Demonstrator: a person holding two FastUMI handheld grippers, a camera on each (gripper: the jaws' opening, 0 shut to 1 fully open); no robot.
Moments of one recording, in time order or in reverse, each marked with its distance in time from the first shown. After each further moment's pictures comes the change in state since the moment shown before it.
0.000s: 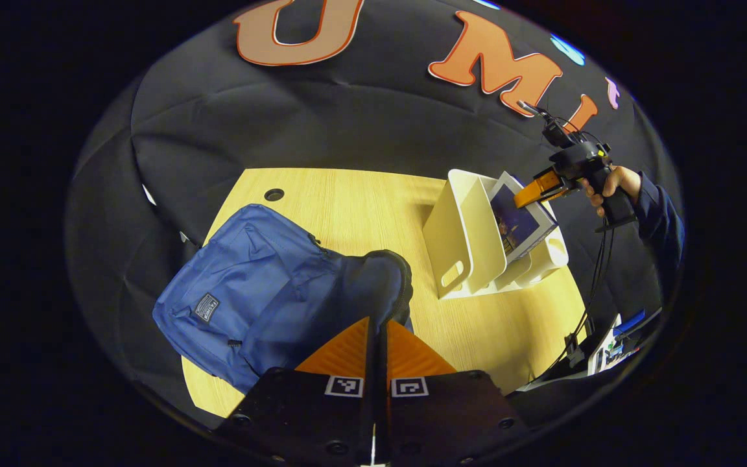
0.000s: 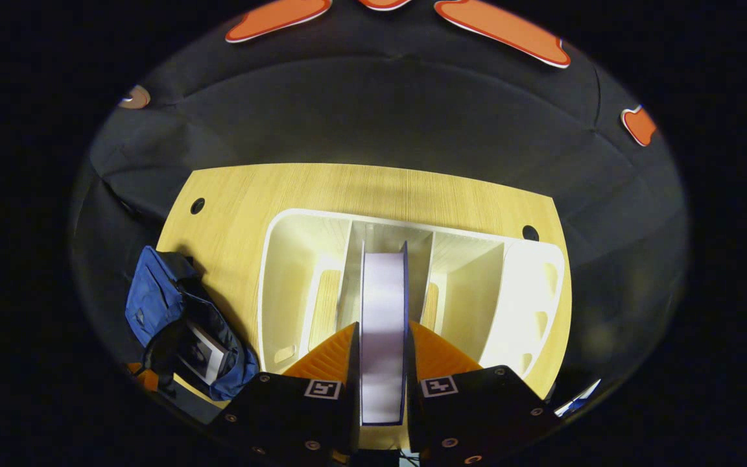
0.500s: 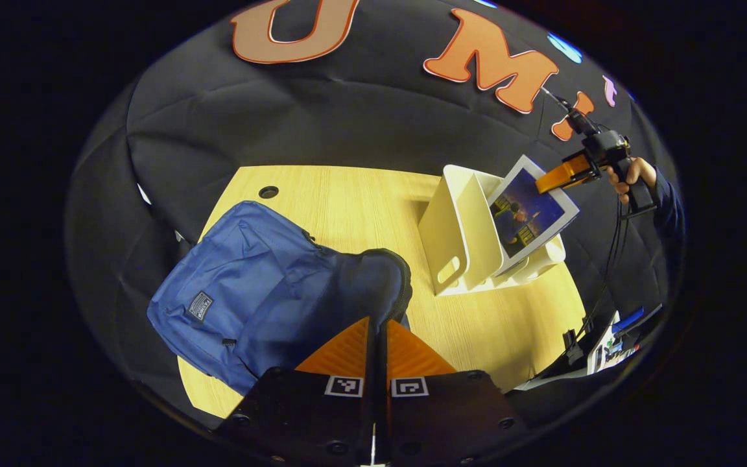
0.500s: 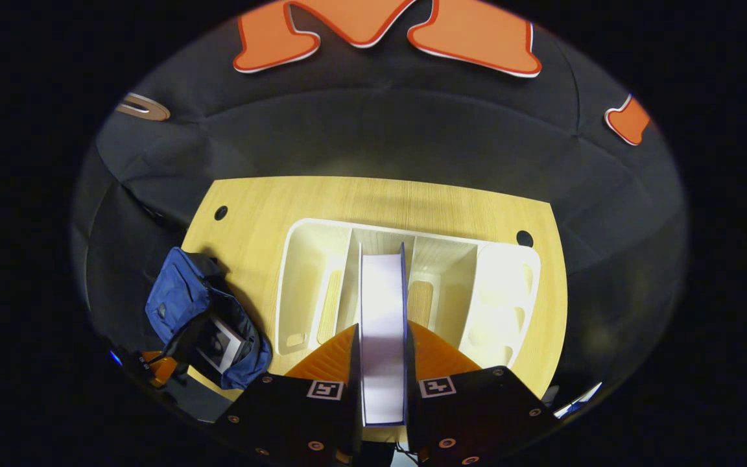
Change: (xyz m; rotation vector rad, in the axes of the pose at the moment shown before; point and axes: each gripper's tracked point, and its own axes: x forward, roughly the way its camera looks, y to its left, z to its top) left arm 0.003 -0.004 -0.007 0.013 0.010 -0.015; right arm -0.070 -0.019 0.002 -0.017 -0.071 0.075
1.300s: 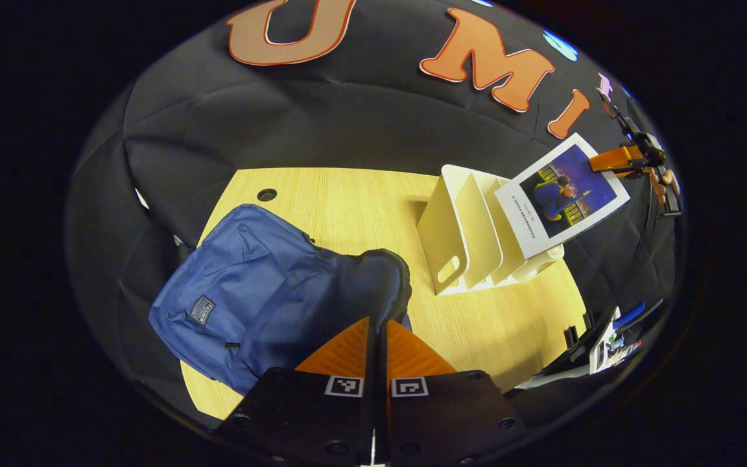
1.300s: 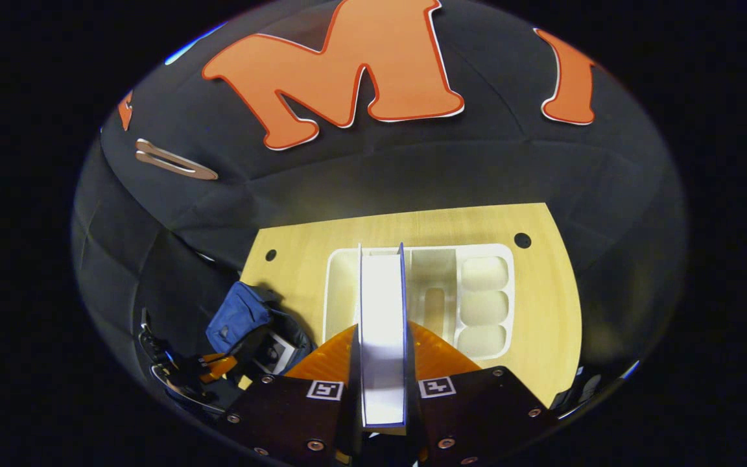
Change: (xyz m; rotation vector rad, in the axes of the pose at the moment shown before) left arm -0.001 0.004 0.004 0.025 -0.004 -0.003; right arm -0.109 -0.009 -0.013 0.174 -0.153 0.227
